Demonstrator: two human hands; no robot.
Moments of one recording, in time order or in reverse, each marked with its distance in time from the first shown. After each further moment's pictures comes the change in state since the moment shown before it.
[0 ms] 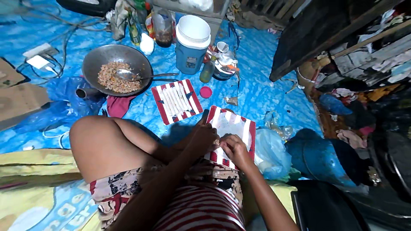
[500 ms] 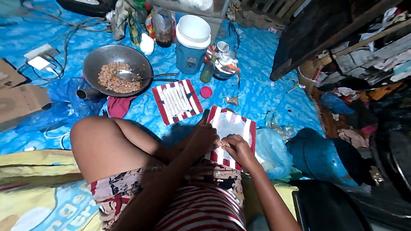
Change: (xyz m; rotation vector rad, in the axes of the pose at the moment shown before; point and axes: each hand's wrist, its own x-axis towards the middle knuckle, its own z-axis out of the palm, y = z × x) left_hand 0.002 0.002 -0.004 0.009 -0.054 -0.028; right_hand 0.000 0.004 -0.013 -0.020 -0.141 0.110
